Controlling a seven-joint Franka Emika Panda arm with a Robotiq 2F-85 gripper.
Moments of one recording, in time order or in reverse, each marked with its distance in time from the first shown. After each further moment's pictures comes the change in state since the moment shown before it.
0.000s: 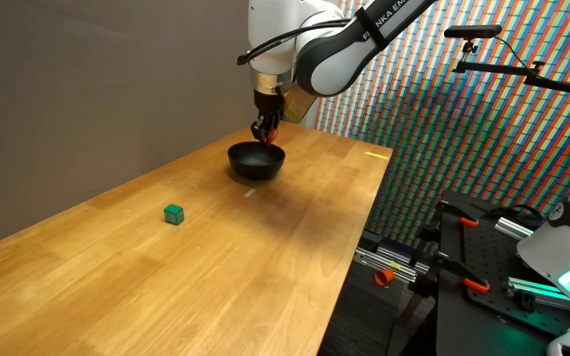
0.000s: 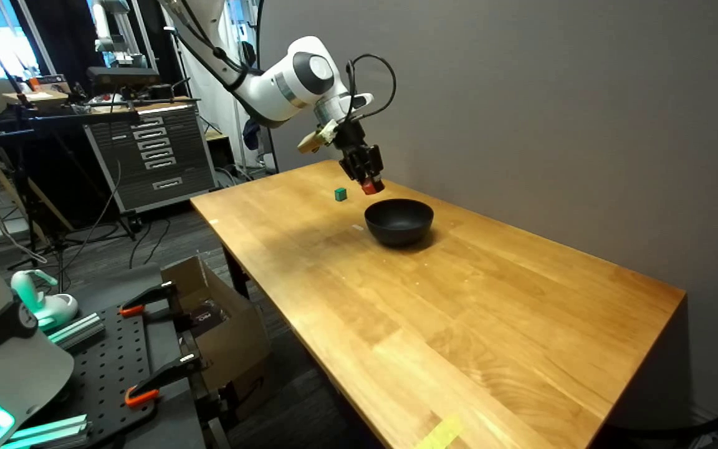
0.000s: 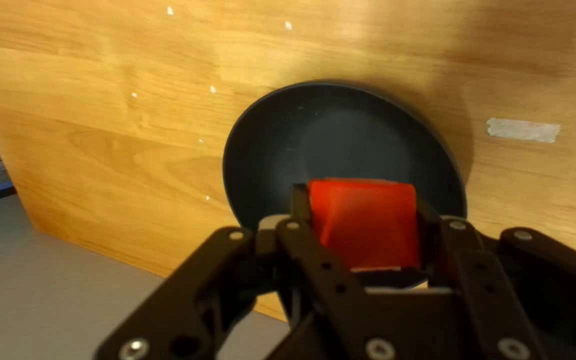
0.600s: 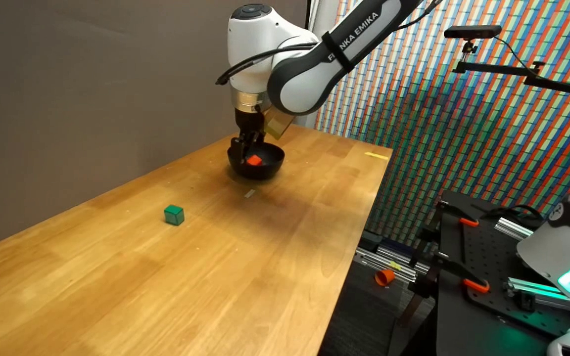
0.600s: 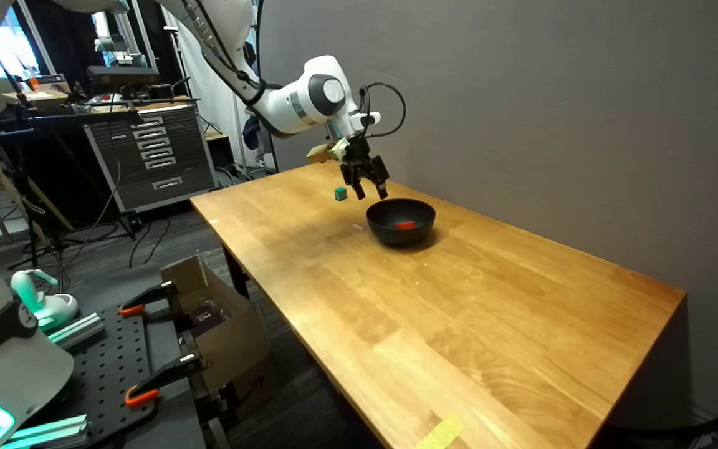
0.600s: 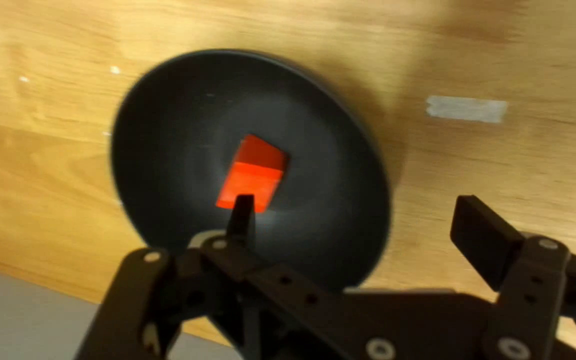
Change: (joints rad) arm -0.074 0.162 0.107 0.168 0.116 0.000 -0.092
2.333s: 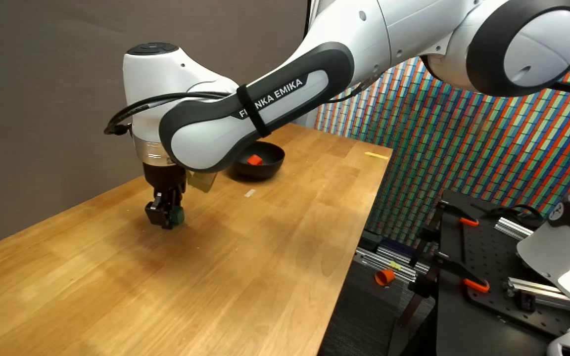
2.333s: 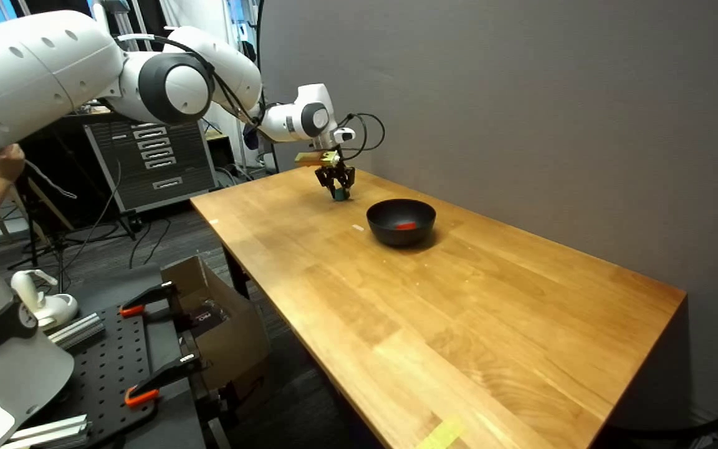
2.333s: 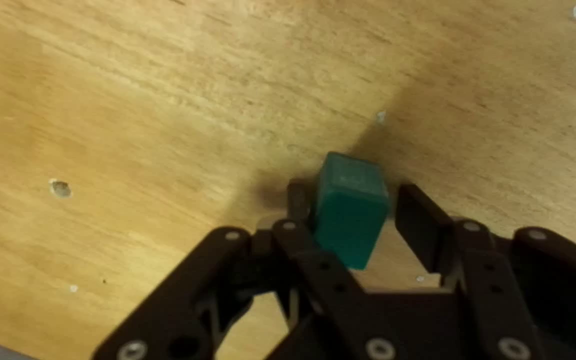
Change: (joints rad) arm 0.138 0.529 0.131 0.786 0.219 -0.224 -0.346
